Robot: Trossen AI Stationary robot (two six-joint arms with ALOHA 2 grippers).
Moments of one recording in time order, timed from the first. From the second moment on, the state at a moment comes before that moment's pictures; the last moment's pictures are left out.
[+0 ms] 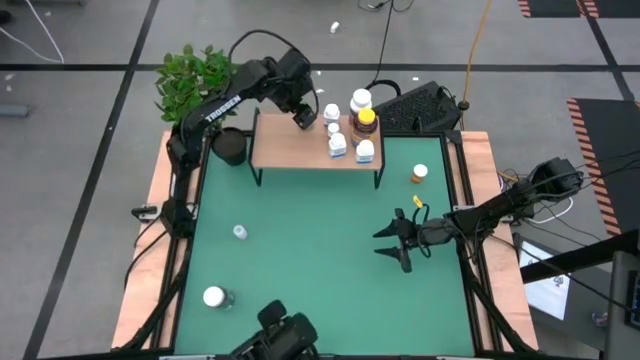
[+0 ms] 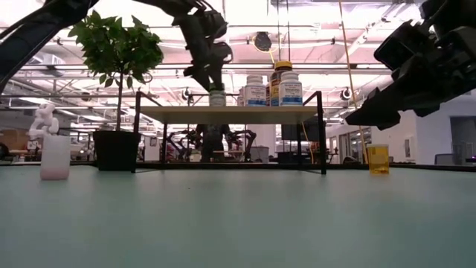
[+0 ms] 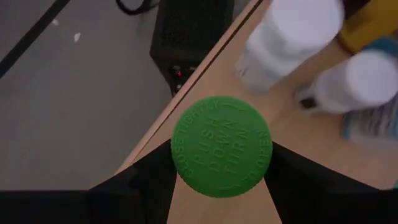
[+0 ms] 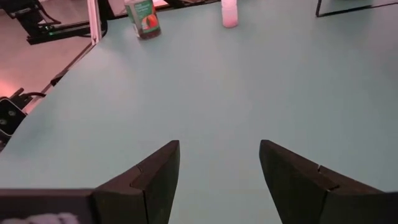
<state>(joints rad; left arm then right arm) 0.68 2.06 2.22 -1.22 0.04 0.04 0.33 1.18 0.12 0.67 0.23 0.31</state>
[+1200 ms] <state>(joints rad) 0.65 2.06 2.22 -1.19 0.00 0.07 0.33 1.18 0.12 0.66 0.23 0.34</state>
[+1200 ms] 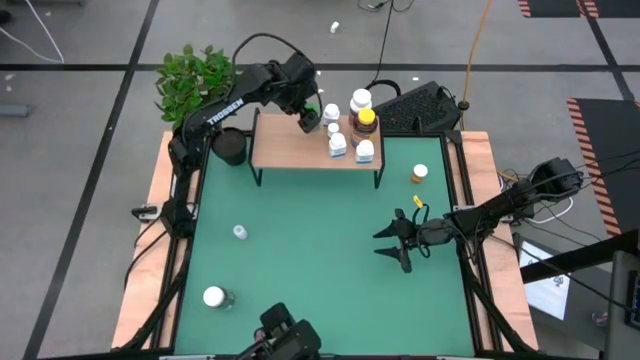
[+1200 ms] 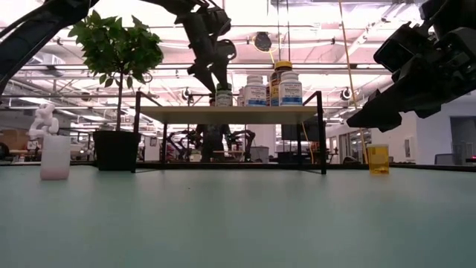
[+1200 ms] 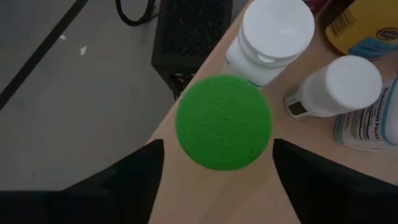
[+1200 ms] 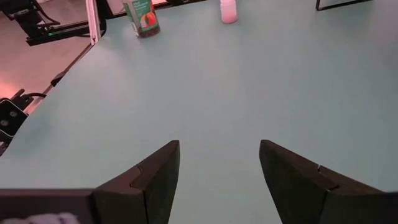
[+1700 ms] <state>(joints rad) 0.49 1.85 2.22 -1.47 -0.21 -0.07 0.35 1.10 0.14 0.75 0.24 0.21</state>
